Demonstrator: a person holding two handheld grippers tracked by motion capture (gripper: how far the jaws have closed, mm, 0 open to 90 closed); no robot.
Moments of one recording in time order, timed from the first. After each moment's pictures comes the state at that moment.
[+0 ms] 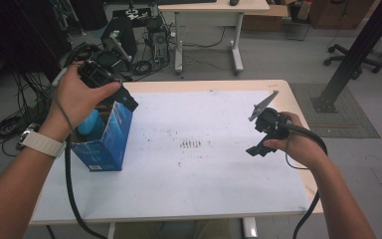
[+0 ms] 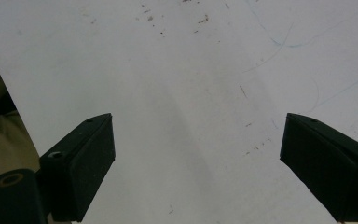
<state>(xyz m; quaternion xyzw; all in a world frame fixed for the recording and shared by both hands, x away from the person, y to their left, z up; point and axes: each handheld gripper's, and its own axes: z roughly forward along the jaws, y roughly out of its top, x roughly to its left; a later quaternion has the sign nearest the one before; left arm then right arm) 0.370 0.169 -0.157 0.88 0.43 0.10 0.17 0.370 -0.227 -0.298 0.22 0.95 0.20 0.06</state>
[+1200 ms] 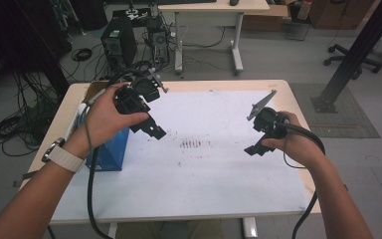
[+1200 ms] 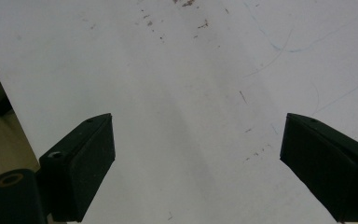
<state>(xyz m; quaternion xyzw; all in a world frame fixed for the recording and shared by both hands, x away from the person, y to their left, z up) 0.346 0.110 -0.195 0.95 0.27 0.05 0.18 0.373 -0.224 -0.299 0.22 0.95 0.20 0.06</state>
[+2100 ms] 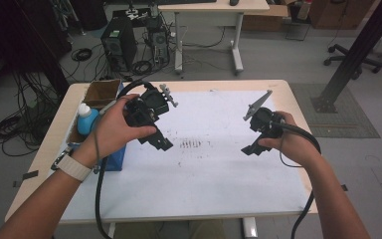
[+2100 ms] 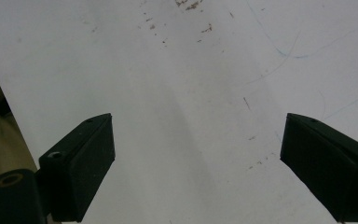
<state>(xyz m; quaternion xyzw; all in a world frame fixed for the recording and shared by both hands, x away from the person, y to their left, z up) 0.335 0.098 -0.211 0.96 0.23 0.05 0.18 0.377 -0.217 -0.303 0.21 0.95 0.20 0.06</state>
